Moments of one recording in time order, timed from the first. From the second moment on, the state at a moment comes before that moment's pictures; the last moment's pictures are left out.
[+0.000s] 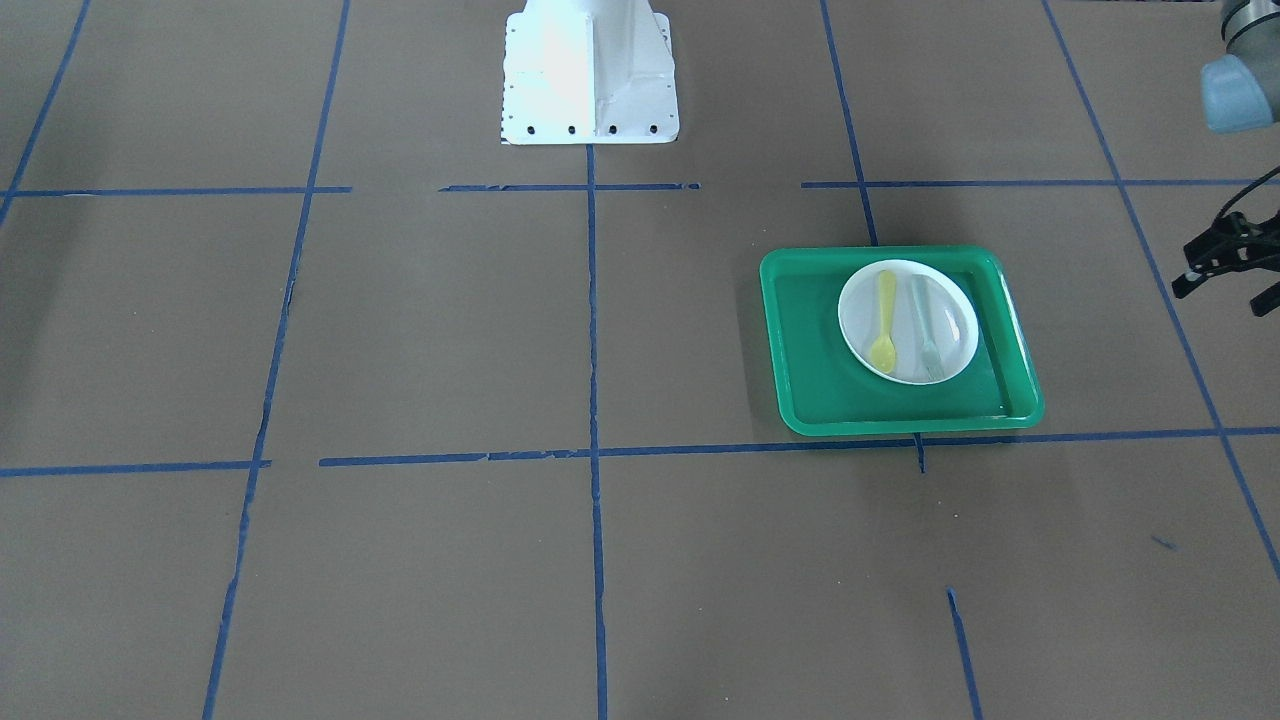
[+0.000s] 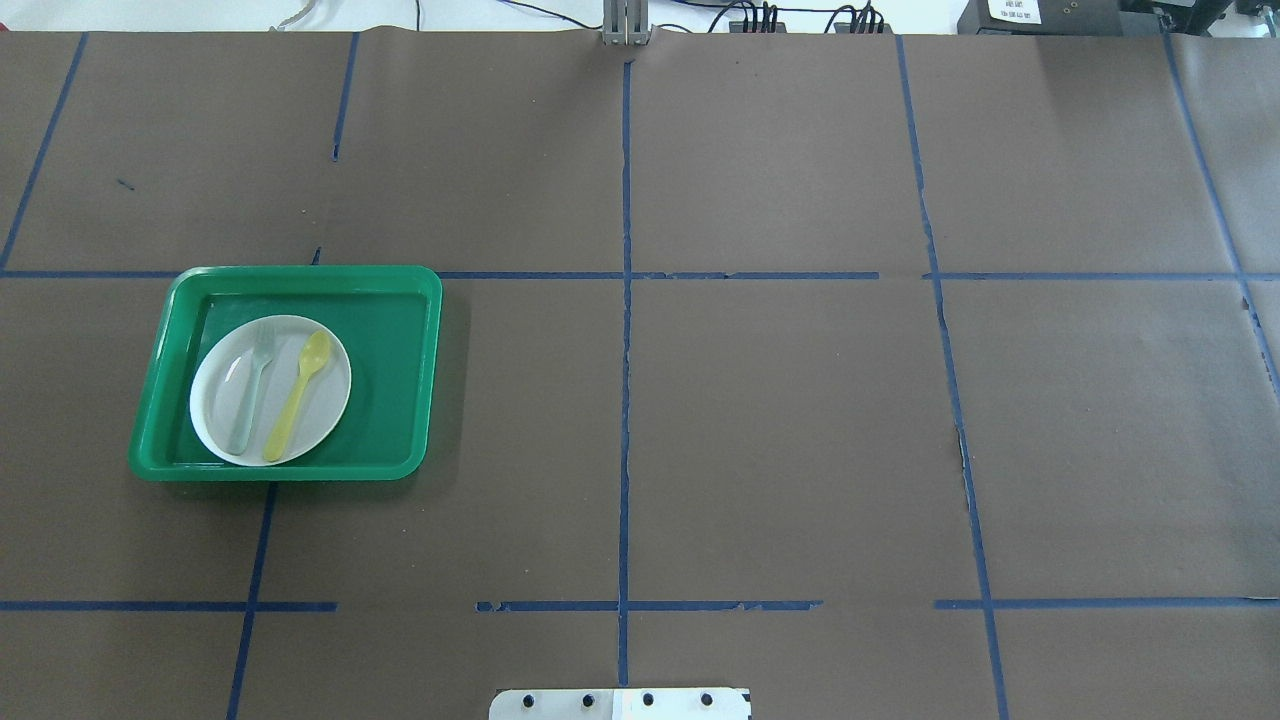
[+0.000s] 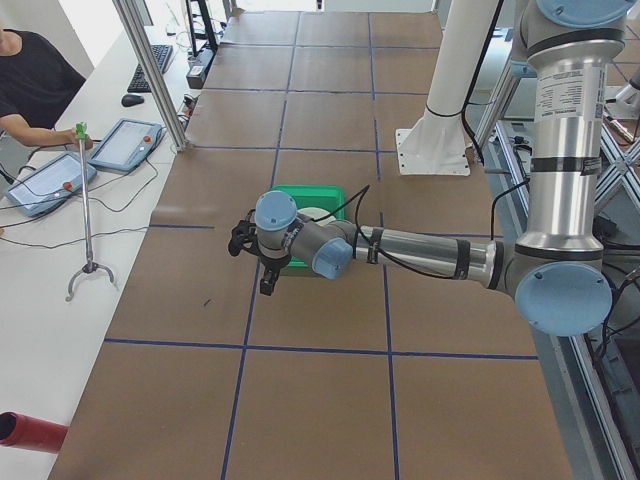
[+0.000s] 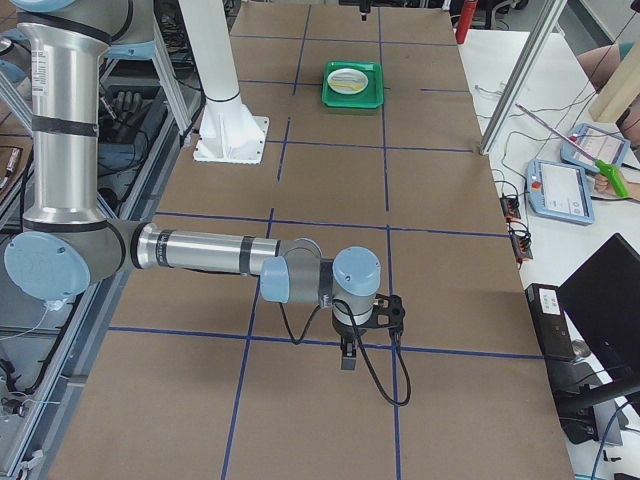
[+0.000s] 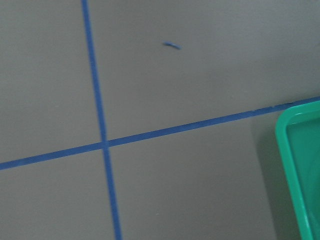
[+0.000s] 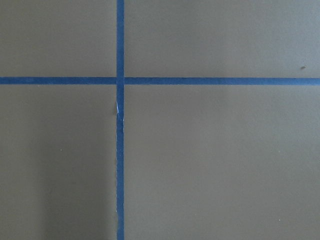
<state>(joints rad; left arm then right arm) -1.26 -1.56 -1.70 -2.02 -2.38 -0.38 1.58 -1.66 1.61 -1.50 2.28 0.03</state>
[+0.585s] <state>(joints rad) -0.98 -1.73 -1.71 -2.05 -2.28 -0.66 1.58 -1.66 1.61 -1.50 2.28 0.03</state>
